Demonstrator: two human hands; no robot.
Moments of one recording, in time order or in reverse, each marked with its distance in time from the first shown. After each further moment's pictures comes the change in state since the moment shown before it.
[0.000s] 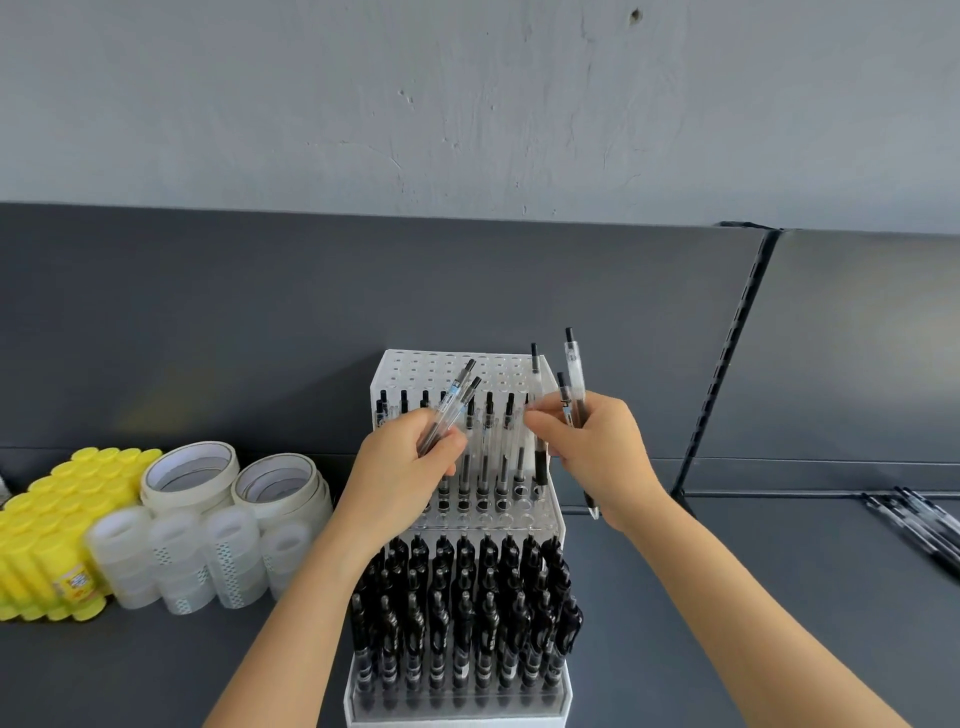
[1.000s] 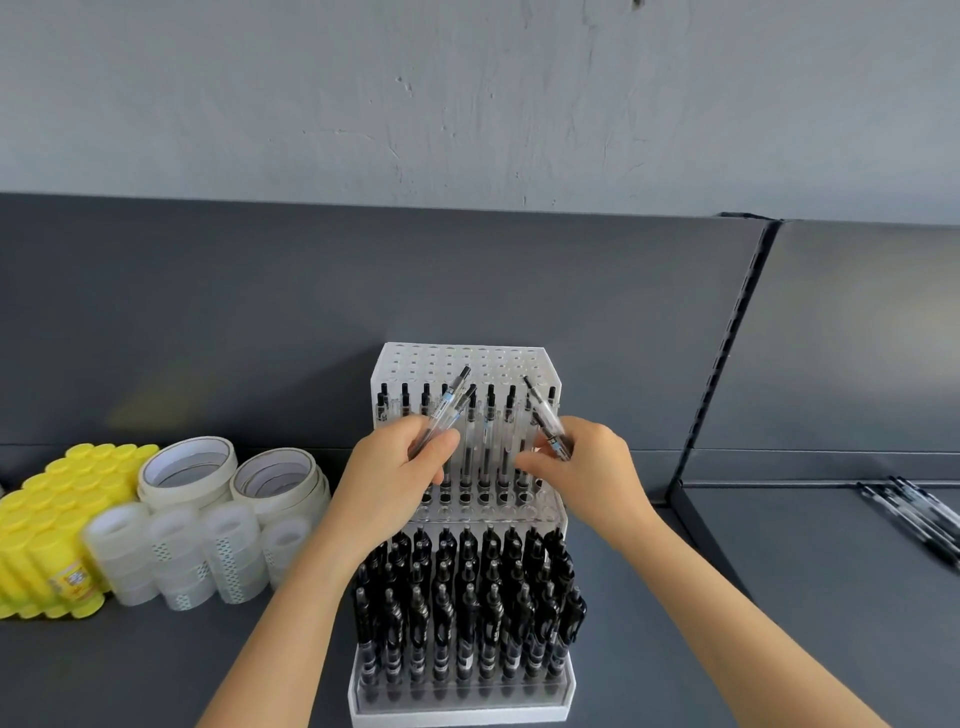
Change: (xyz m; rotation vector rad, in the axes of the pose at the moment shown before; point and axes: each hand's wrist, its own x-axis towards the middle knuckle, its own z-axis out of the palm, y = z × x) left_hand -0.003 -0.016 -0.002 0.013 -0.021 0.000; right_hand -0.007 0.029 0.006 -0.412 -0.012 -0.085
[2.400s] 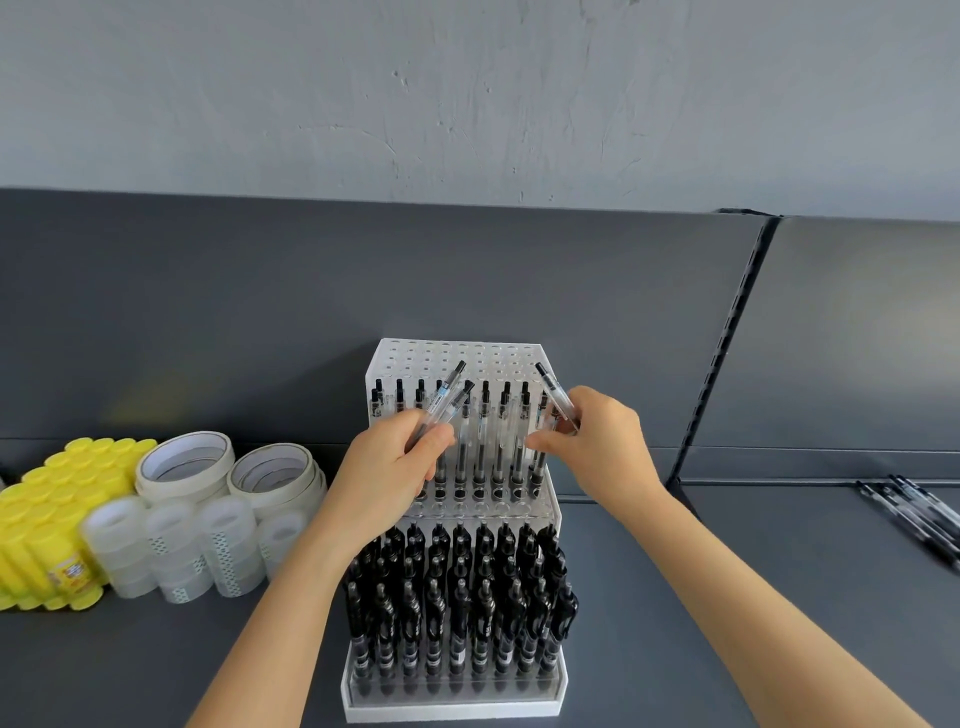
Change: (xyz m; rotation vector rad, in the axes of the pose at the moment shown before) left_hand -0.001 0.003 0.000 -0.024 -0.017 -0.014; right_hand 0.011 -0.008 -0.020 -0.103 0.028 -0.035
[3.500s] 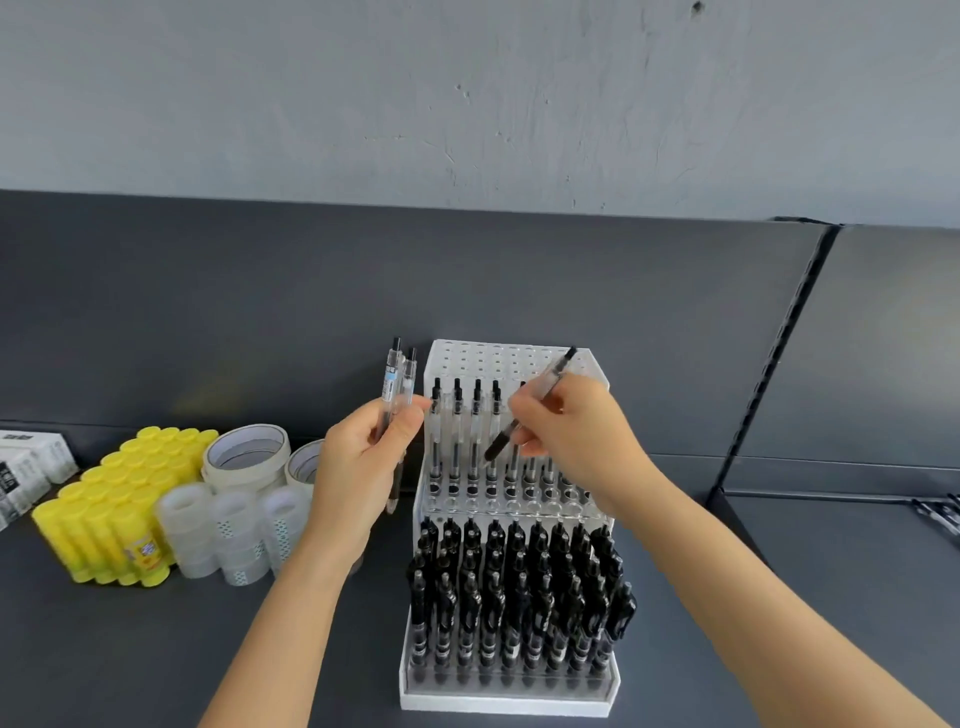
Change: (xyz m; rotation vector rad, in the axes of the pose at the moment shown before) left_hand -0.019 -0.025 -0.037 -0.392 0.298 -0.018; right_hand -0.014 -0.074 0.025 0.438 -0.176 0.037
